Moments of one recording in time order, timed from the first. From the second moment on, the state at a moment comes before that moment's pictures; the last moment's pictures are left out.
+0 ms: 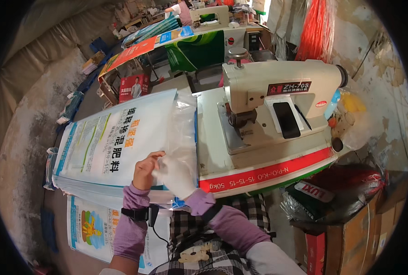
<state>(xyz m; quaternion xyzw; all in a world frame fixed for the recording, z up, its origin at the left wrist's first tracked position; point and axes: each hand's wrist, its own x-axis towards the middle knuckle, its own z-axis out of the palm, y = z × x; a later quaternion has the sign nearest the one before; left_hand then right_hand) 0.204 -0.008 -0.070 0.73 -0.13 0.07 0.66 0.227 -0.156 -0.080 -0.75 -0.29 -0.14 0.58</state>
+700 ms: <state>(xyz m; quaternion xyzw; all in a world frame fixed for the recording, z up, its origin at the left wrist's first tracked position) 0.205 0.039 -0.059 0.80 0.14 -0.10 0.57 0.211 -0.173 -0.105 -0.67 -0.40 0.08 0.62</state>
